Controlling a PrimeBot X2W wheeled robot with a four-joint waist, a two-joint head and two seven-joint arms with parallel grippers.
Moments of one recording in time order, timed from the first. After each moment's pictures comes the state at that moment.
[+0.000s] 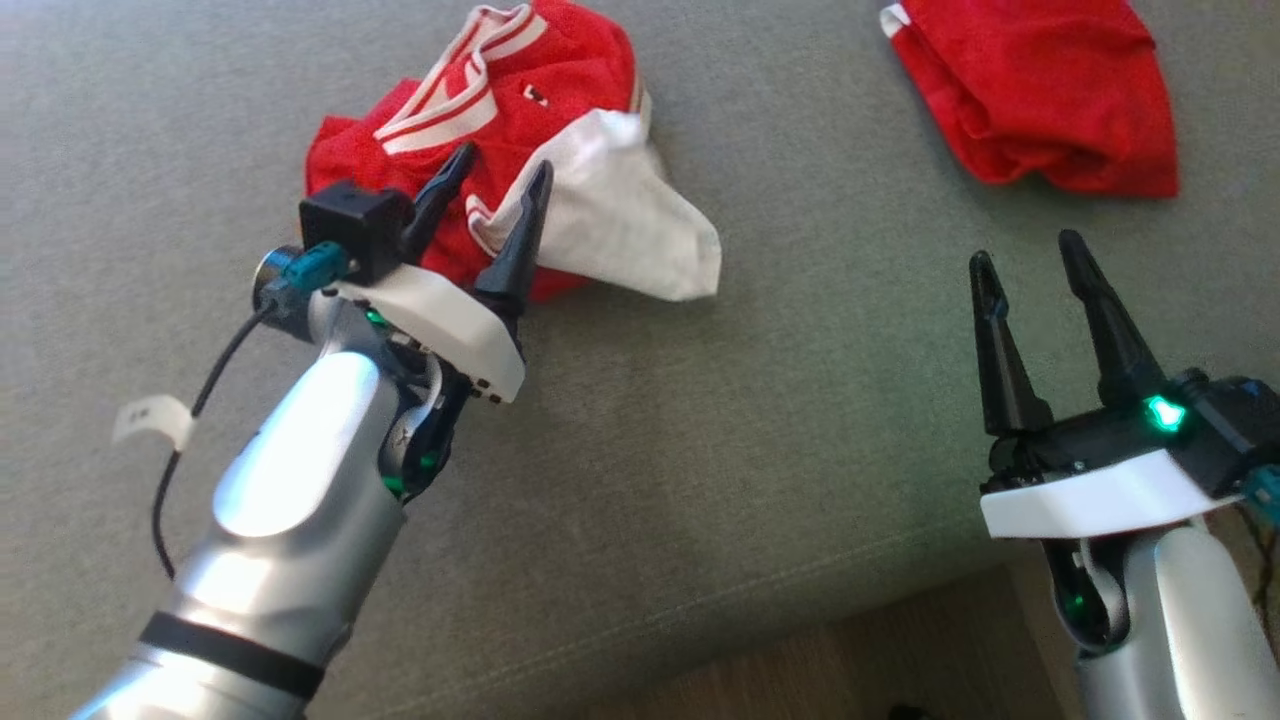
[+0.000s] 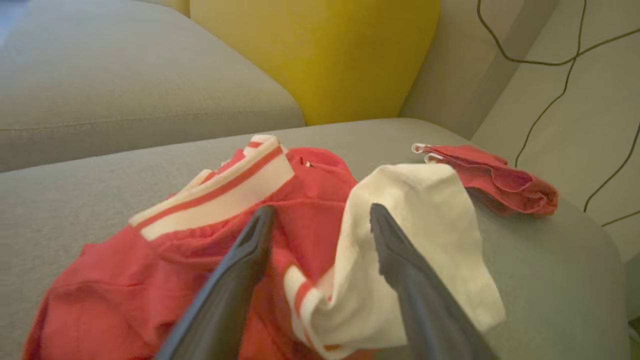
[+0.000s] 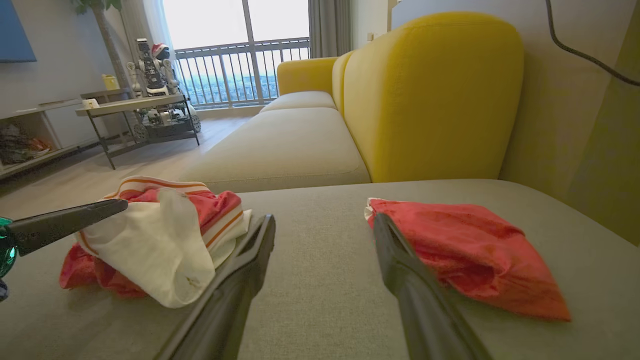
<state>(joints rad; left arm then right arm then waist) -0.66 0.18 -0.60 0.50 -0.53 -0.04 -0.18 -0.16 -0.04 -0.03 0.00 0.16 0.13 -0.25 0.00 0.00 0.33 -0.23</state>
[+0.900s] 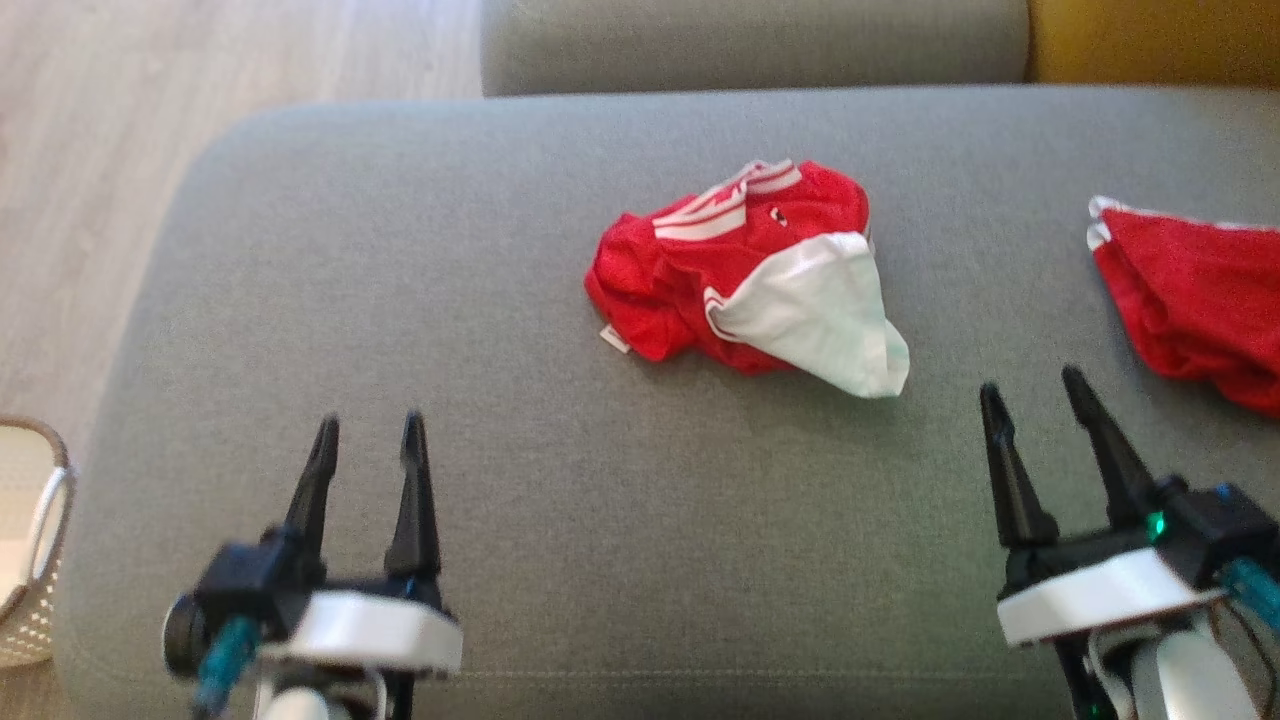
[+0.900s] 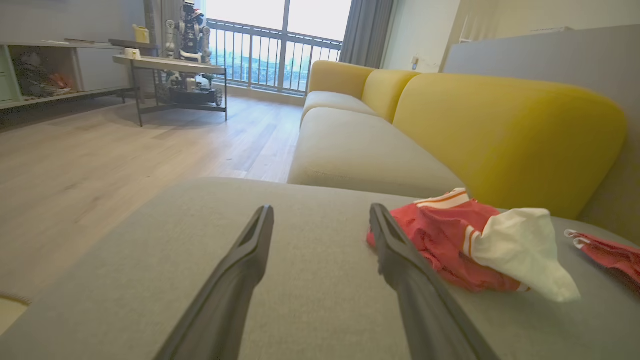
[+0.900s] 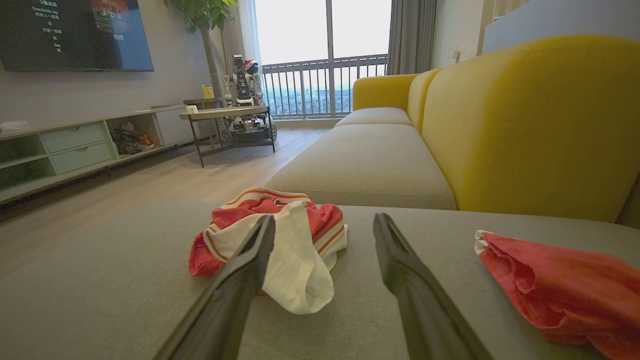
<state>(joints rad) 0.03 0.12 -0.28 -0.01 -0.30 0.16 -0.26 -0.01 -0.04 -0.07 0.06 0.11 0.13 -0.25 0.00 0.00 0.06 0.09</state>
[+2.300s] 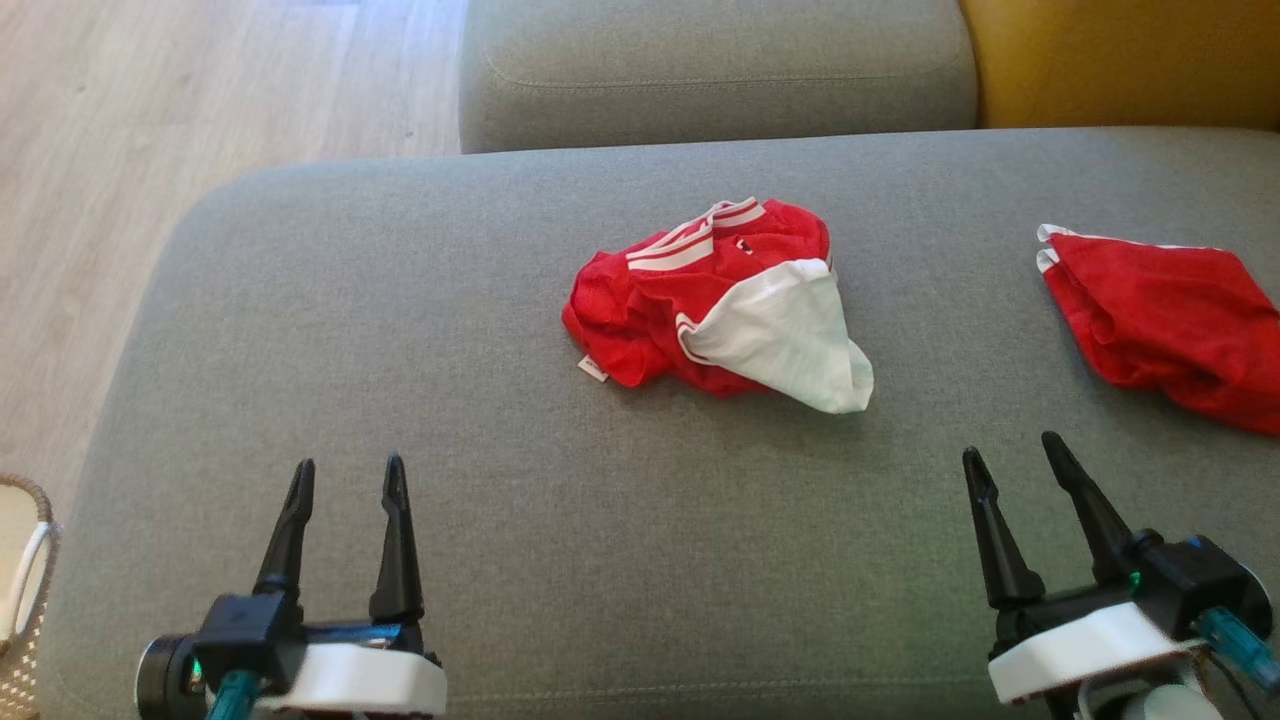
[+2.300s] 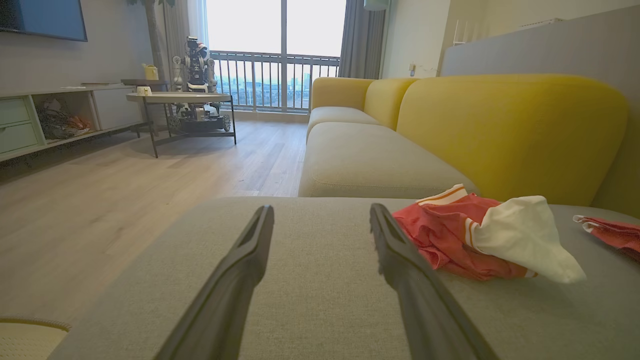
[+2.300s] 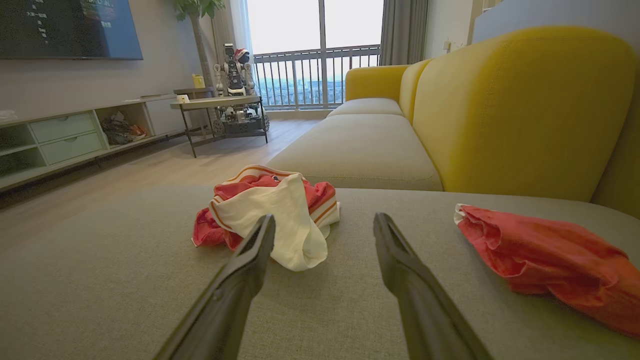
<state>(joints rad) 0.16 0.06 -0.18 -0.06 -0.12 0.12 -0.26 0.09 -0.04 -0.06 0.07 0.10 0.13 -0.25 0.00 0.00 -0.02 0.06</state>
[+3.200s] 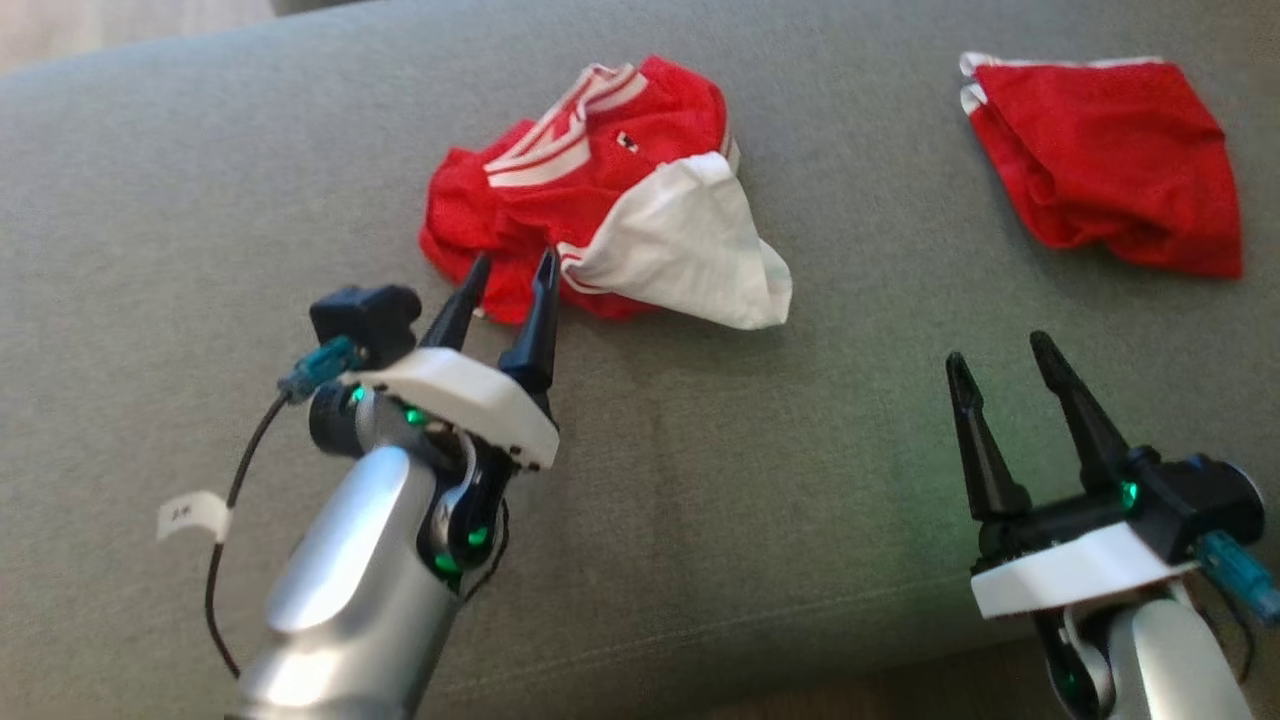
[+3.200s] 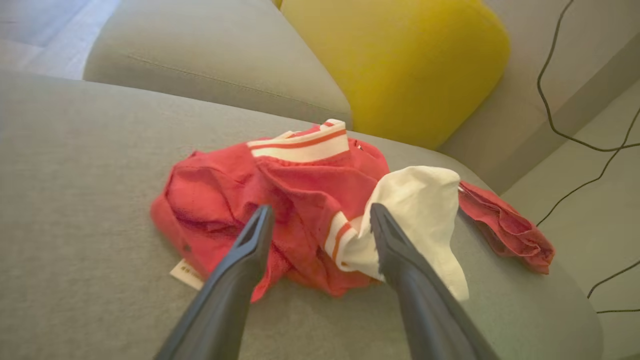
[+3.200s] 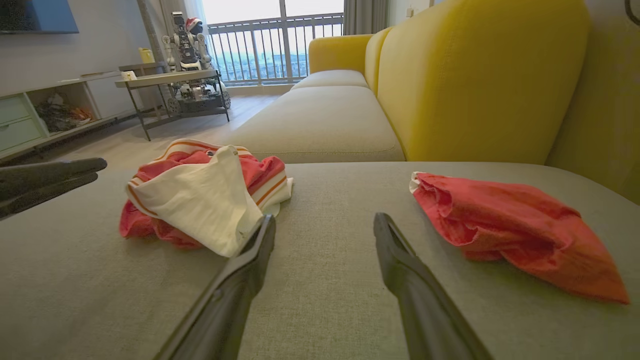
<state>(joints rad) -0.44 0.05 -0.46 0.41 -0.61 0.04 -0.13 -0.04 -0.04 -0.03 0.03 0.09 0.13 -0.25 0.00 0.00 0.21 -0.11</state>
